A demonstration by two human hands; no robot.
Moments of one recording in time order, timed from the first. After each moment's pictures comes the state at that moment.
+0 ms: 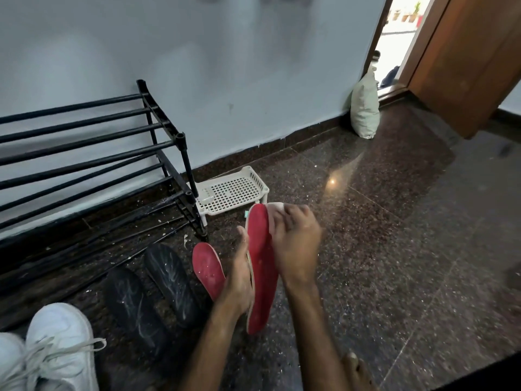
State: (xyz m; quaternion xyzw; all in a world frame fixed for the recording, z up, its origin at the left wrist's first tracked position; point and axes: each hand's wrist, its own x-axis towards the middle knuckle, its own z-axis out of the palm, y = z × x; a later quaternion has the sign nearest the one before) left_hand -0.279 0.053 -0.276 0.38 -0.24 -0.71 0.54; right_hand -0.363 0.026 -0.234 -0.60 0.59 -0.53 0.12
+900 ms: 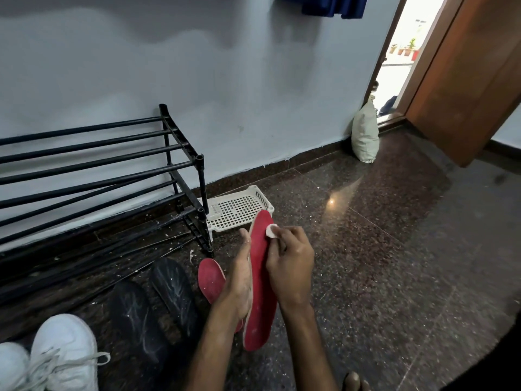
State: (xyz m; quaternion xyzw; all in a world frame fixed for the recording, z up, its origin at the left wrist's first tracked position) left_hand -0.254 0.055 -0.239 0.36 -0.23 -0.72 0.55; right_hand -0.339 0.039 -0.232 -0.64 0.55 -0.53 0.10
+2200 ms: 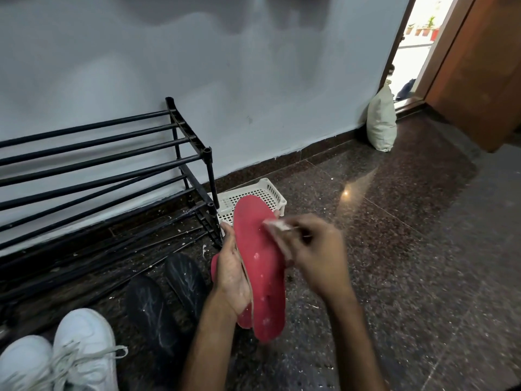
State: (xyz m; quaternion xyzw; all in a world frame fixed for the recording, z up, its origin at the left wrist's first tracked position) left_hand -0.229 0.053 -0.238 0.26 -0.17 -0.74 0.60; right_hand -0.364 0.046 -0.191 -0.66 0.50 -0.48 0.30
